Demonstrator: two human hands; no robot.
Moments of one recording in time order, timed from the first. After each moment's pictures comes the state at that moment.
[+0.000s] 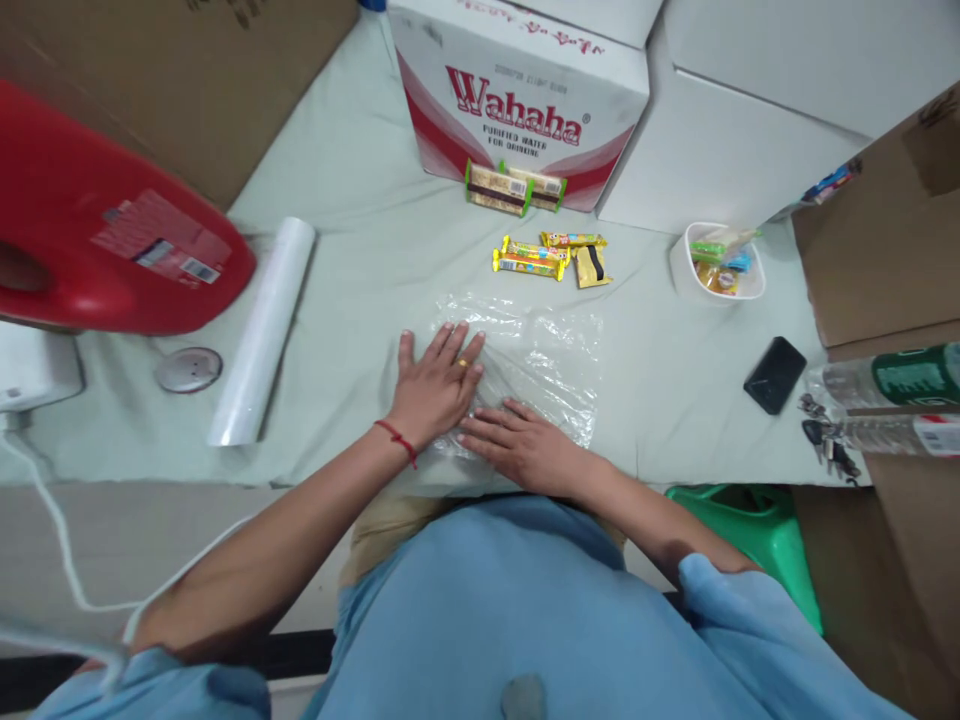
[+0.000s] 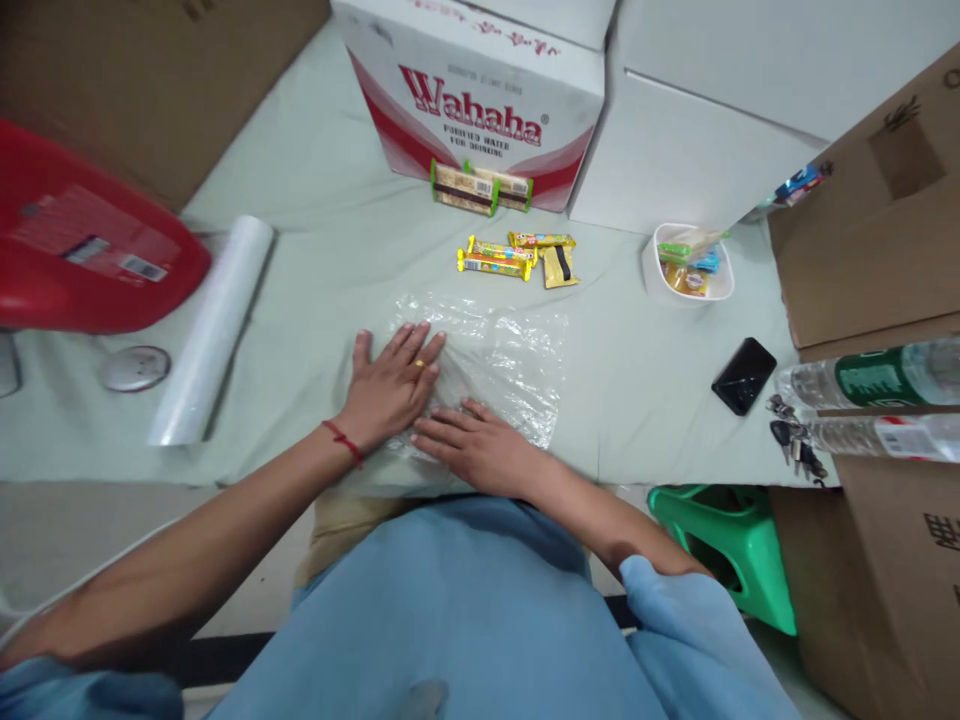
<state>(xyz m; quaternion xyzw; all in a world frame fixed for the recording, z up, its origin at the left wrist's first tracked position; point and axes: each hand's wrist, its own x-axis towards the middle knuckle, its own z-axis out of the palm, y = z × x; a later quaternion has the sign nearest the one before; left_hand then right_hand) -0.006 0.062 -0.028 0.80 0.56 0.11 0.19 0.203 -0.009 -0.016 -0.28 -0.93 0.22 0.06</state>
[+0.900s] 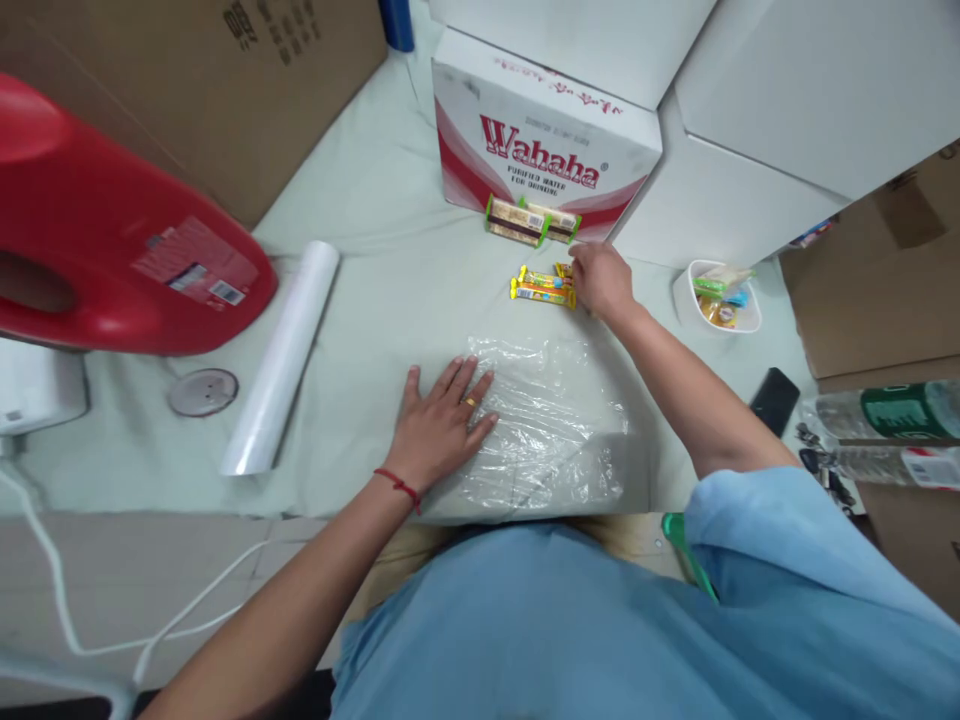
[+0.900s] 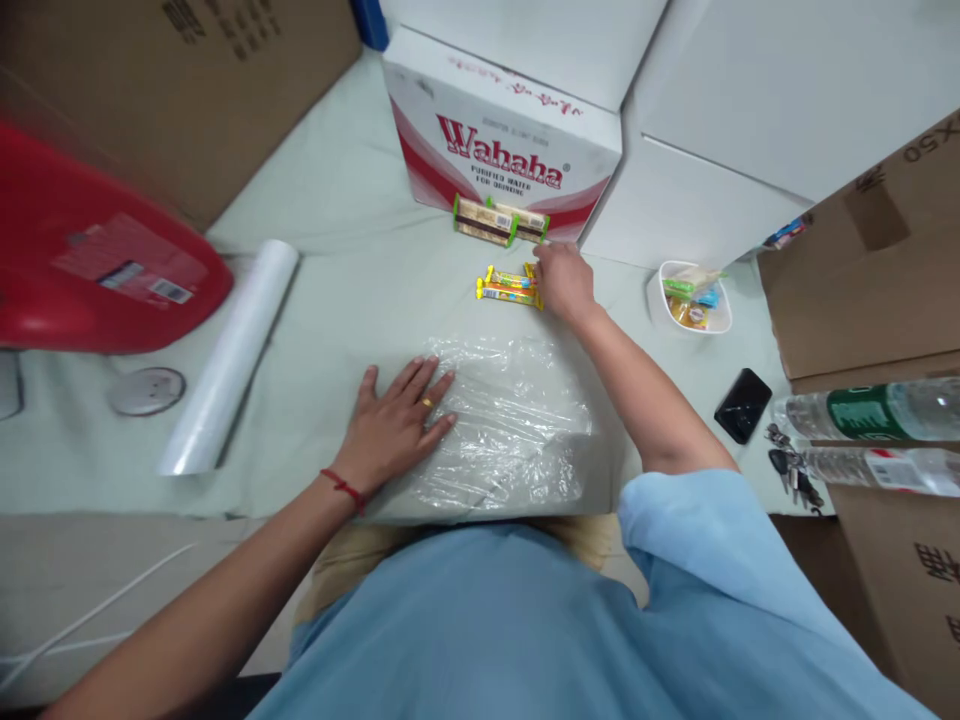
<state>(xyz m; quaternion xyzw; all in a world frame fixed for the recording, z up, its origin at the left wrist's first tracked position) -0.030 0.045 -0.034 0.82 0.53 0.11 0.18 0.264 0.257 0.018 -0.63 -0.77 -0.02 0.09</state>
